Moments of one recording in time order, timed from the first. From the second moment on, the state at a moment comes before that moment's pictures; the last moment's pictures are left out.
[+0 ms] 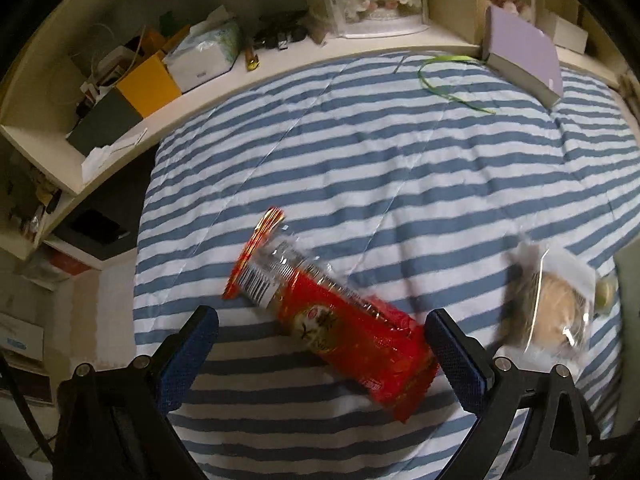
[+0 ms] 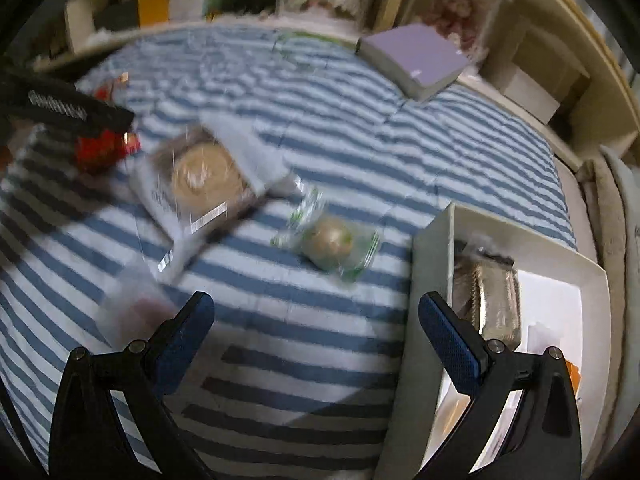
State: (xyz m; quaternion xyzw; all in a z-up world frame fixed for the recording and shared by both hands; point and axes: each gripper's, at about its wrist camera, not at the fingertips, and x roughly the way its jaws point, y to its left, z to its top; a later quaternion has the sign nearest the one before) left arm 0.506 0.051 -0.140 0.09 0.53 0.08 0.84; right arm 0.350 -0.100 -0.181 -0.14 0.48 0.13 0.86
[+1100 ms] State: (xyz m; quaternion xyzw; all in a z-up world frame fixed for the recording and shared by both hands) left arm 0.501 0.124 -0.132 0.01 0.56 -0.04 0.83; right arm 0.262 -0.041 -0.176 0.08 0.45 0.17 0.87
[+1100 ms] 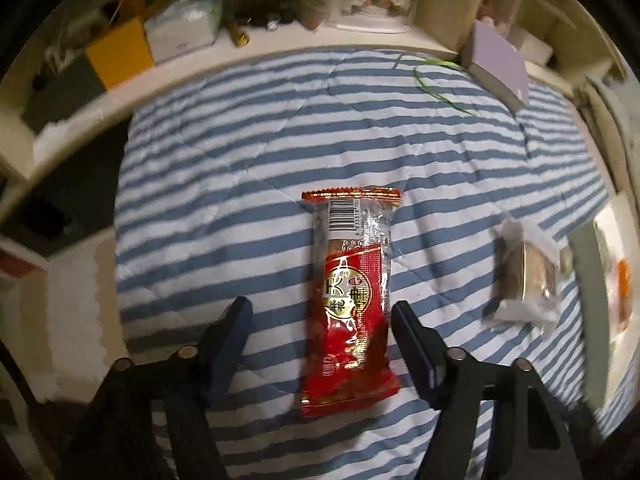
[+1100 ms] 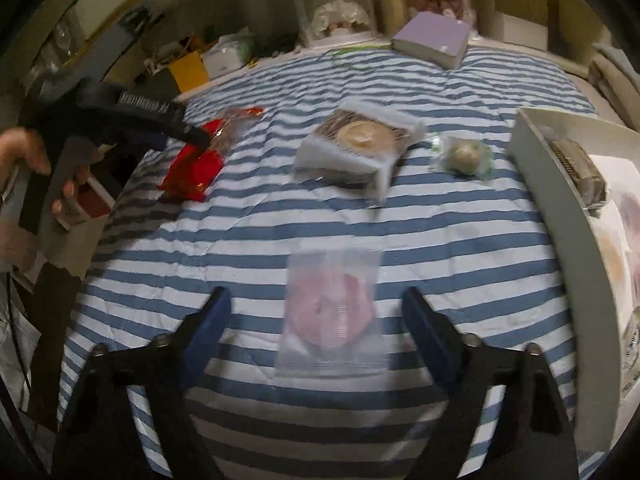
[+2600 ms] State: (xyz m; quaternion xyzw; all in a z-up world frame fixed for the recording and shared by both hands) left arm 0.364 0.079 0.012 -0.10 0.43 -0.10 0.89; right arm 0.276 -0.121 -0.037 0.04 0.36 0.13 0.92
